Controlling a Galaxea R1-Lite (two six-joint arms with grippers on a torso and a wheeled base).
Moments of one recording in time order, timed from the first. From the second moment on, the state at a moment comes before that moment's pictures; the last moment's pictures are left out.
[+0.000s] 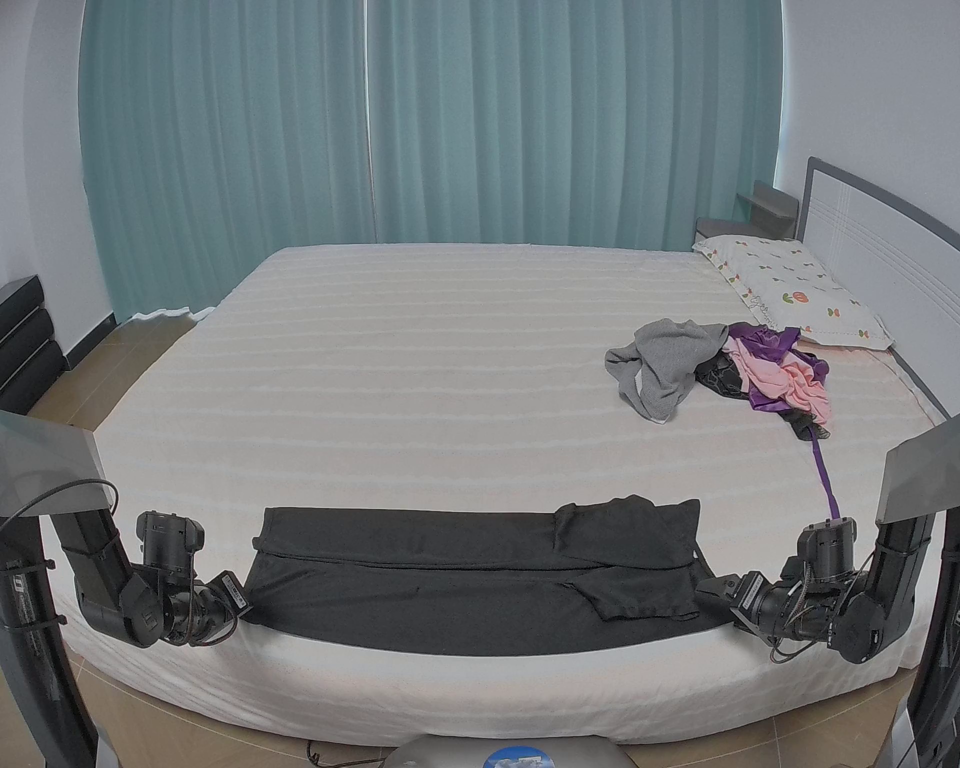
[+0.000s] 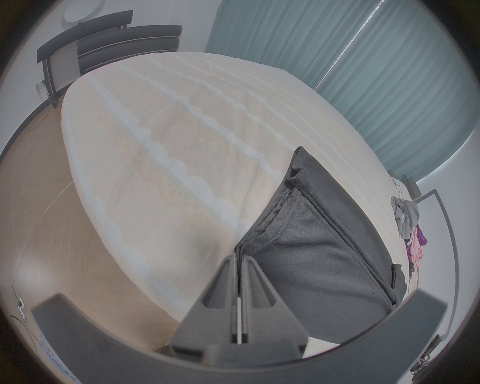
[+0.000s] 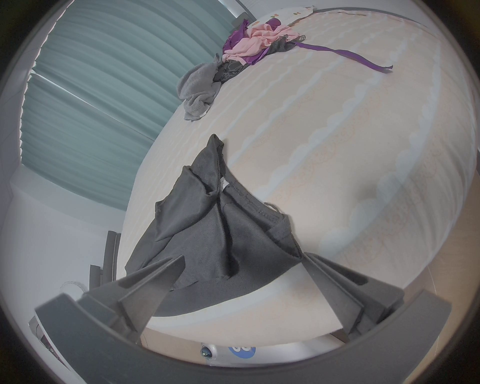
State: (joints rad) left arm 0.03 2.20 -0.40 -0.88 0.00 -0.67; right arm 0.11 2.24 -0.23 -1.23 0.20 0.79
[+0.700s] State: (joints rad) left arm 0.04 2.19 -0.40 -0.87 0.00 -0.67; right arm 0.11 2.22 -0.23 -1.23 0.13 0.80
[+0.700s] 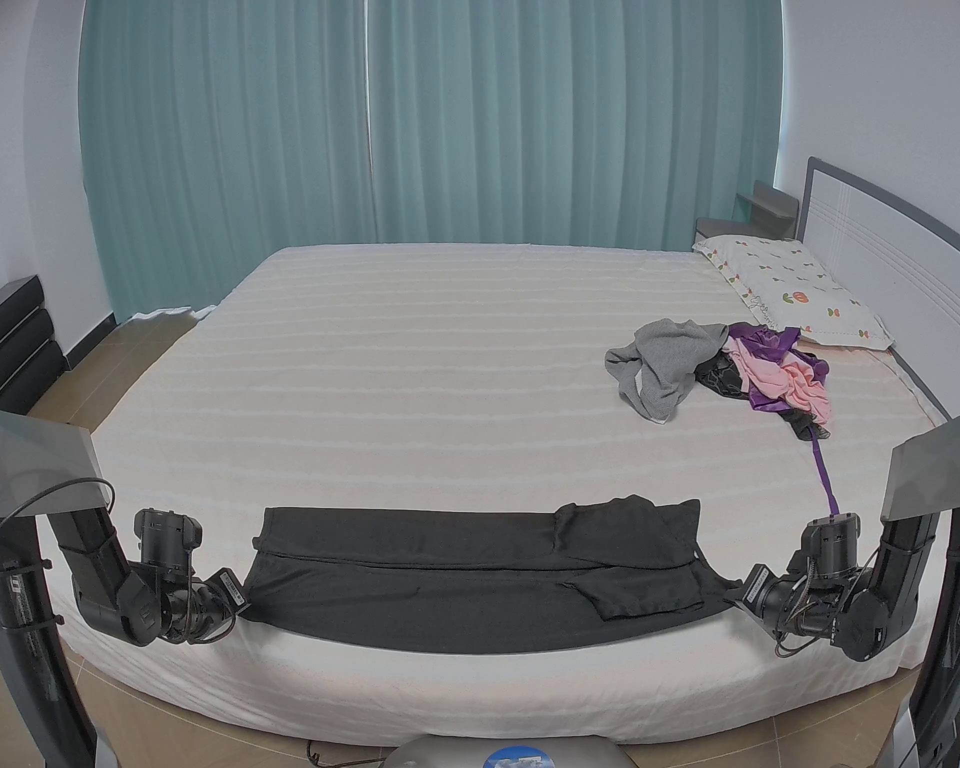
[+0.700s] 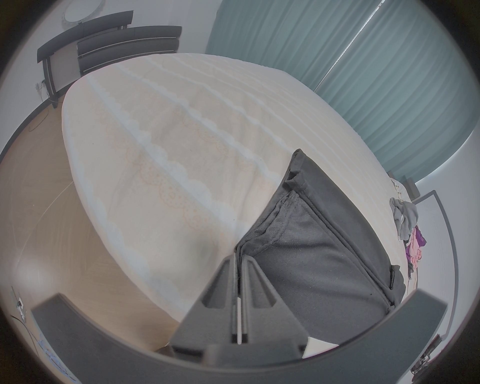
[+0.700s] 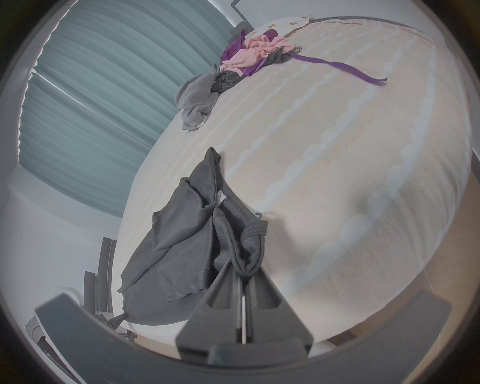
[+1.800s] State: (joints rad) left arm 0.04 2.10 -0.41 -0.64 0.00 -0.58; right arm 0.07 2.17 -0.12 -1.22 0.14 0.65
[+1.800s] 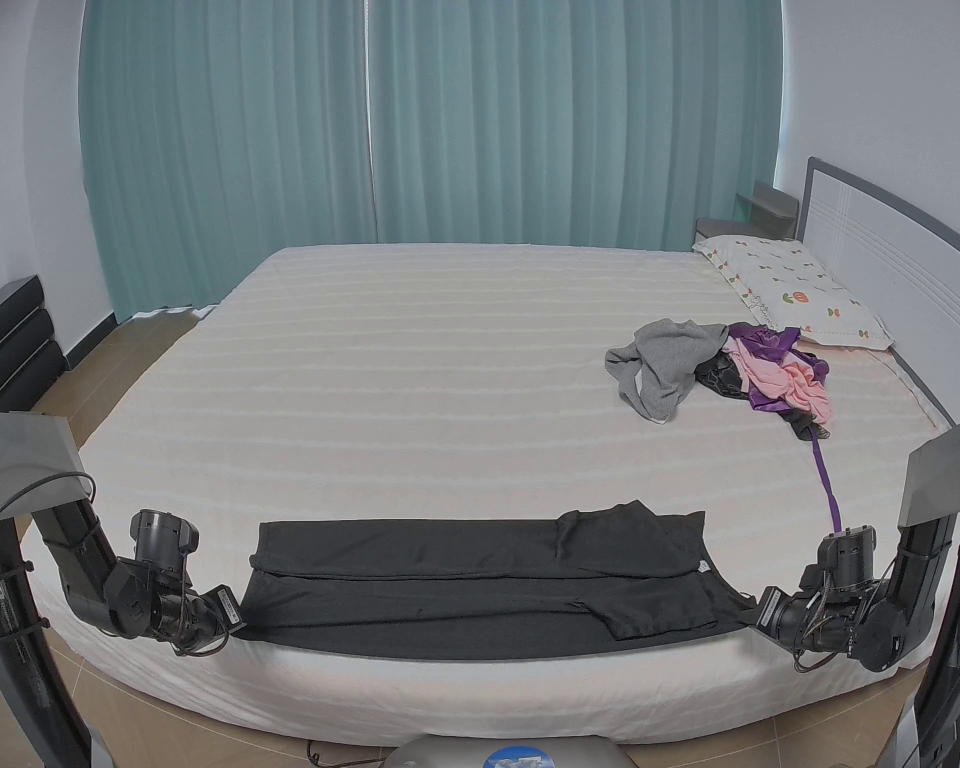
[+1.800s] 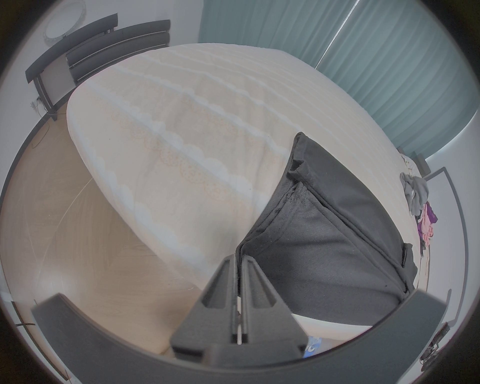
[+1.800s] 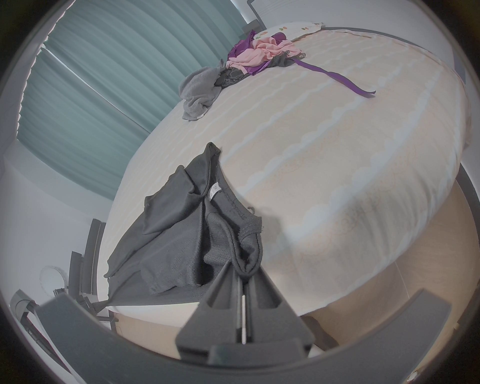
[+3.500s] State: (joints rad) left arm 0.07 2.13 -0.70 -0.62 -0.24 -0.85; right arm 0.08 2.21 -0.52 -1.04 0.43 0.52
